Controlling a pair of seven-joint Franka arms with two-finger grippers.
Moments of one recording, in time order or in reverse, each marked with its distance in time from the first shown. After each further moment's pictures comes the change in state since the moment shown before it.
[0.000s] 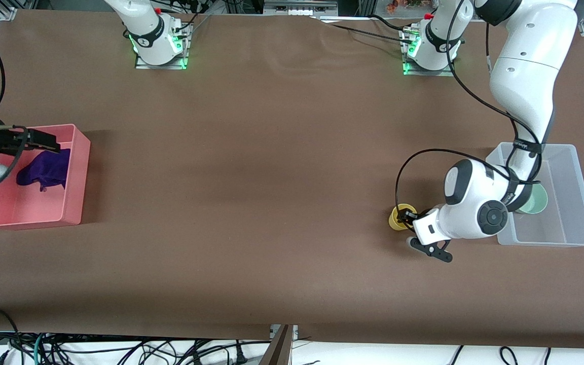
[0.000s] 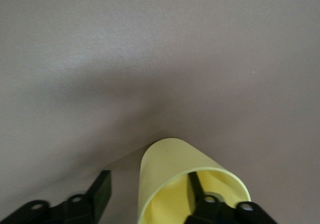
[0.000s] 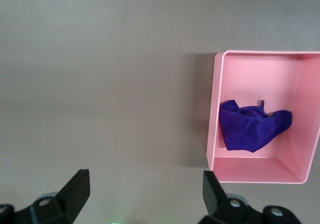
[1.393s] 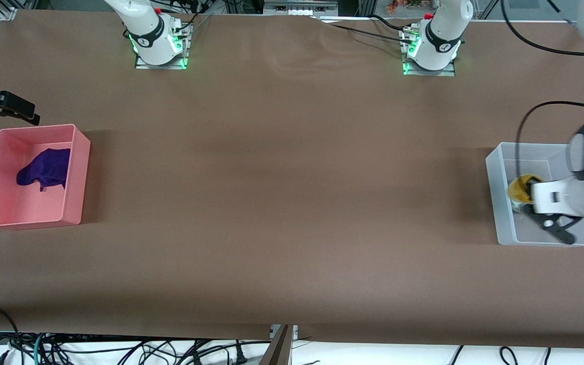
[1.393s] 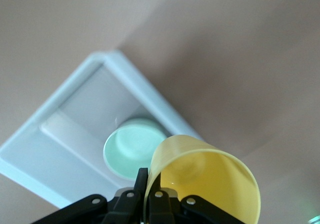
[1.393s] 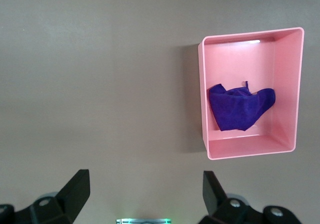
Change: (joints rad) left arm 0.310 -0.271 0.047 -0.007 0.338 -0.376 0.562; right arm 0.010 -0.147 -0.033 -0.077 0.001 -0.025 0.086
